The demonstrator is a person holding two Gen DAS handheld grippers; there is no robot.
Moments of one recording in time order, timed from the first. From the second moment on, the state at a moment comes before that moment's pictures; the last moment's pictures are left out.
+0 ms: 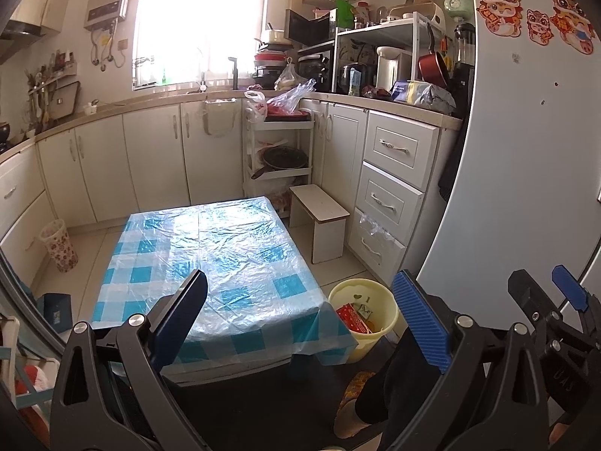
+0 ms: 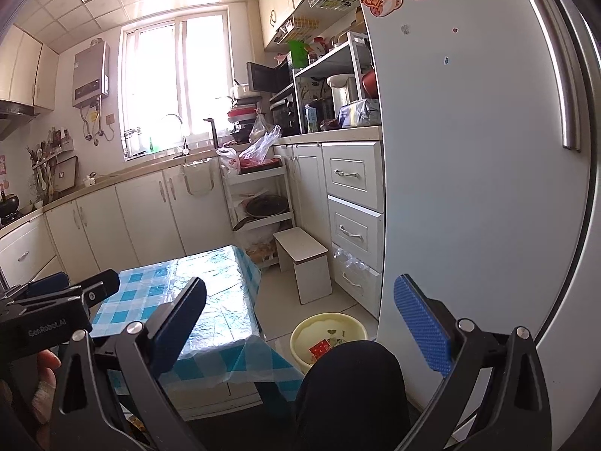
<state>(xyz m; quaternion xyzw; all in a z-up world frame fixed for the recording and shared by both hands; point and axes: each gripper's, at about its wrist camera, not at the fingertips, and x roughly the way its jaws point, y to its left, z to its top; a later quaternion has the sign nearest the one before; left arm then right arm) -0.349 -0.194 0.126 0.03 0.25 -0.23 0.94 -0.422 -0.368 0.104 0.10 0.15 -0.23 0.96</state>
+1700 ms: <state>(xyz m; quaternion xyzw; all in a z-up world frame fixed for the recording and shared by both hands) -0.363 -0.191 0.134 0.04 0.23 -0.21 0.95 -0.421 -0.362 0.095 0.10 0.17 -0.22 0.95</state>
